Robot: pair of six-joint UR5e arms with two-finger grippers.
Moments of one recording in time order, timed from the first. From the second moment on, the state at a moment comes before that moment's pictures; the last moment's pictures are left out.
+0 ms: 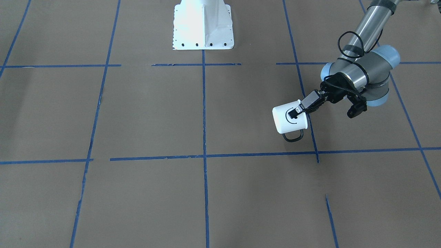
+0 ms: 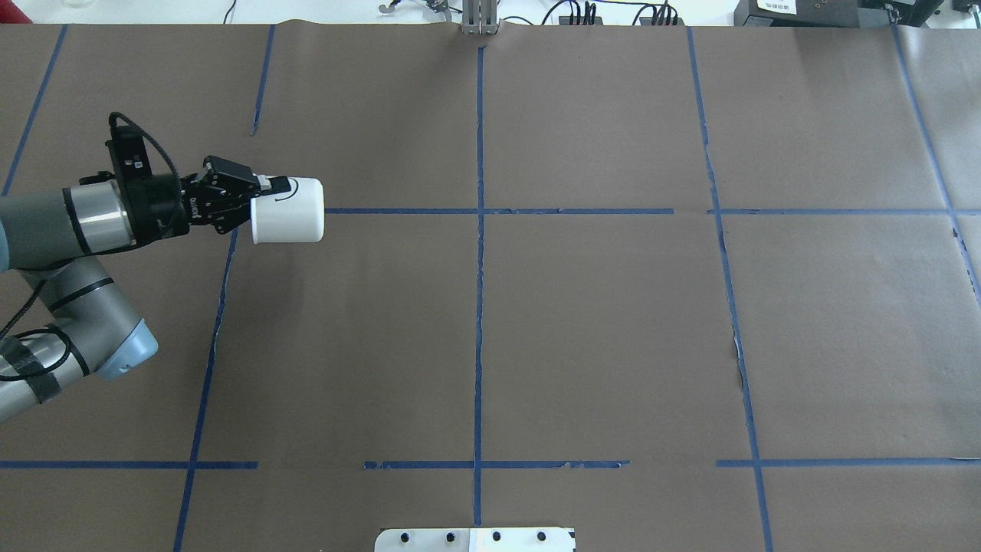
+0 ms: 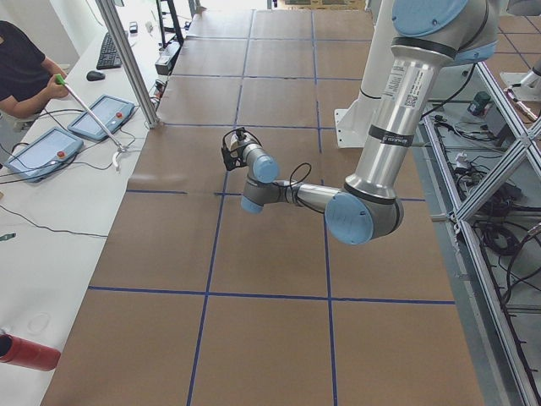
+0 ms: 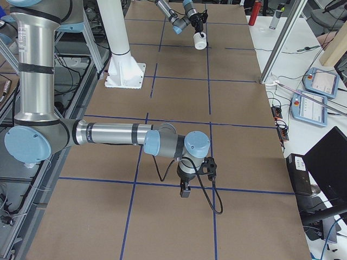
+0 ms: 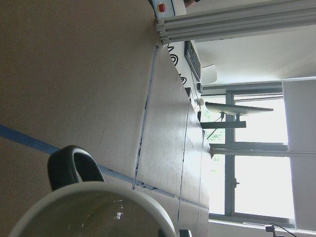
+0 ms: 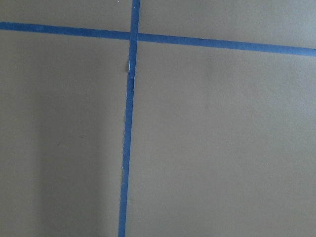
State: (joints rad) left arm -0.77 -1.90 -1.33 -3.38 -1.84 -2.01; right arm 1.57 -1.64 1.66 -1.72 2.28 -0.15
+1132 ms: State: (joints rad) left arm -0.48 -2.40 -1.50 -1.86 -1.54 -1.74; right arm 1.57 -1.64 1.66 -1.72 2.28 -0.15
